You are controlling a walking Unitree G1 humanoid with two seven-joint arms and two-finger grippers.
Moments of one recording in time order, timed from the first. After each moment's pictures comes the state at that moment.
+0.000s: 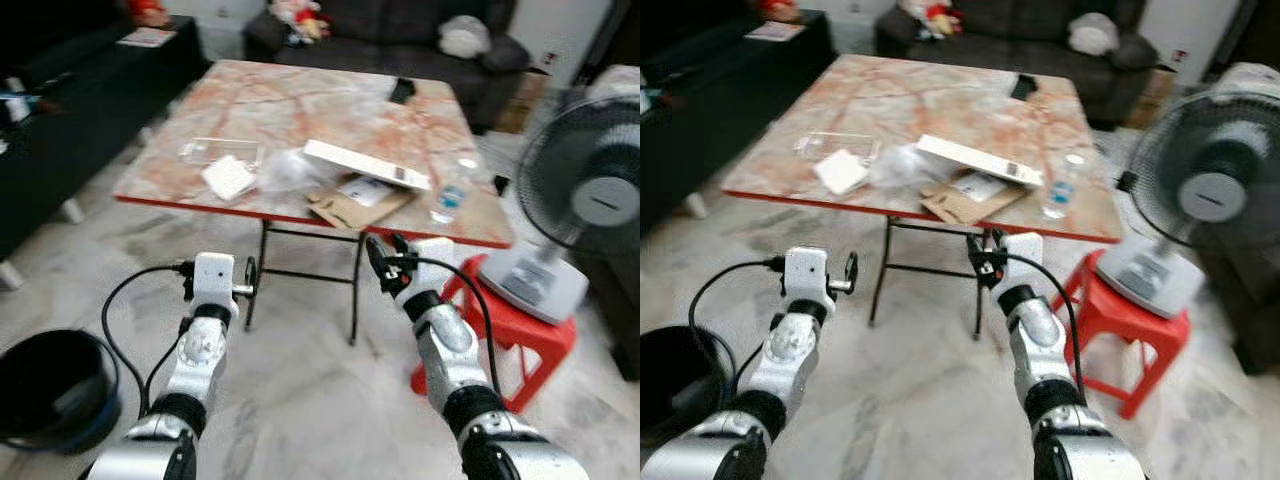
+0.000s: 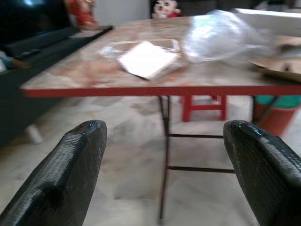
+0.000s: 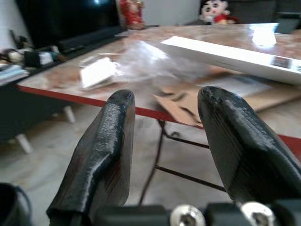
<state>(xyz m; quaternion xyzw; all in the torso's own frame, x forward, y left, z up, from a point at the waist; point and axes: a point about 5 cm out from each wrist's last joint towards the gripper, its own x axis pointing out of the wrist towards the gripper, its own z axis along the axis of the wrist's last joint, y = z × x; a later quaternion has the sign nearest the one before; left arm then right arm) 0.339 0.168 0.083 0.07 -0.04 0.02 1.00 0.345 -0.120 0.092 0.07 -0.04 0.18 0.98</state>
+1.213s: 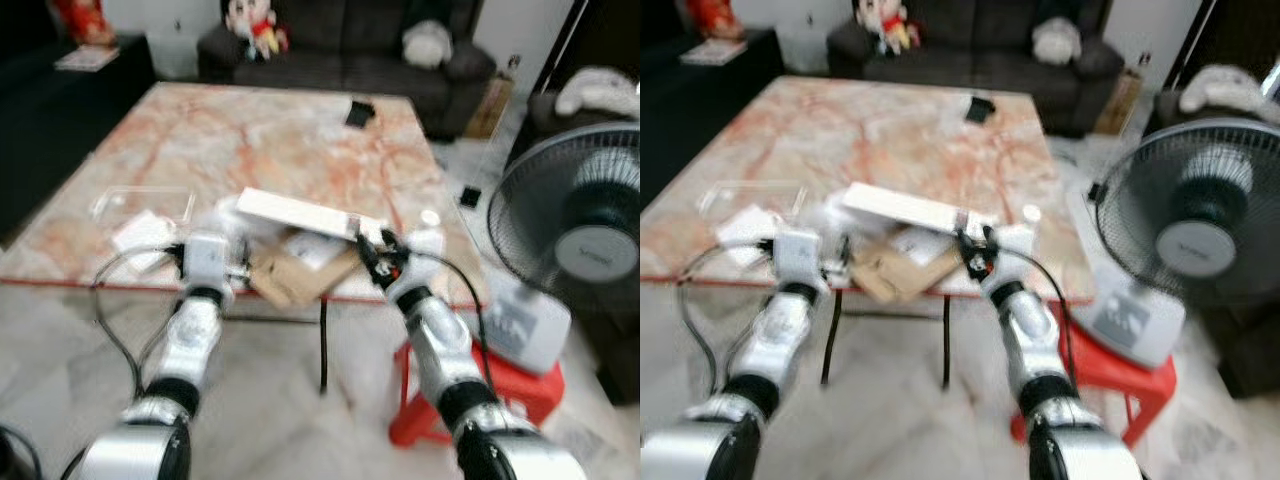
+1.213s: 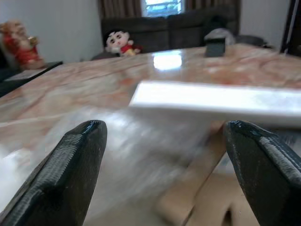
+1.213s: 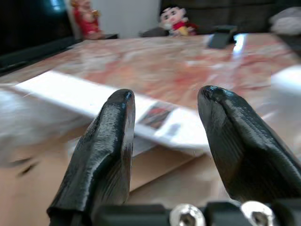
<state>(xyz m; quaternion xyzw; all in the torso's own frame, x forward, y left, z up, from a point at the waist) 0.352 0.154 0.108 0.09 -0.08 -0.02 0.99 0.348 -0.125 0.096 0.08 -0.04 0.17 0.98</state>
